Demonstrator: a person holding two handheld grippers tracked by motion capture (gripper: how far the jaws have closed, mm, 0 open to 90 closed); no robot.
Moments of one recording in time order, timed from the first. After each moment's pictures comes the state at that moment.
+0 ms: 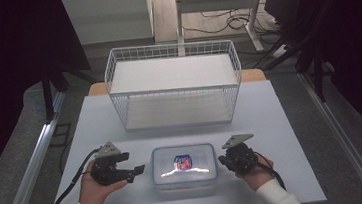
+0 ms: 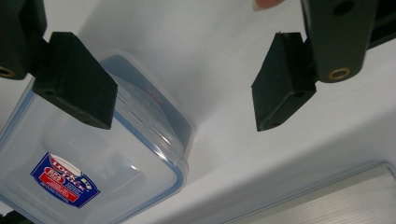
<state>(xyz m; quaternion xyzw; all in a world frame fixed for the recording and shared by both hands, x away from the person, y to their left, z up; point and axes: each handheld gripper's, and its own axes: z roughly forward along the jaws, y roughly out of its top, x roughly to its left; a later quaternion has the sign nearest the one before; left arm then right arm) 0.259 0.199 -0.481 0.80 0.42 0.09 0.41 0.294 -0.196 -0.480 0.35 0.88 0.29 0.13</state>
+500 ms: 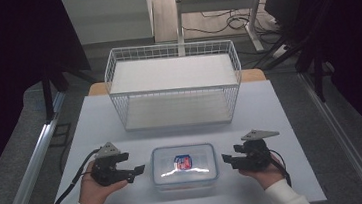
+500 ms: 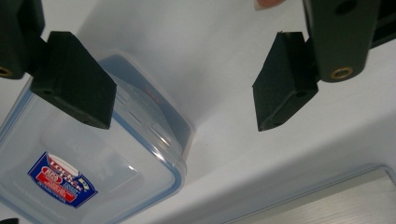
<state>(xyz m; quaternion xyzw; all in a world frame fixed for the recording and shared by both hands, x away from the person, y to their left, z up) 0.258 0.199 -0.481 0.80 0.43 0.09 0.41 0.294 -0.232 -0.471 0.43 0.81 0.39 0.10</state>
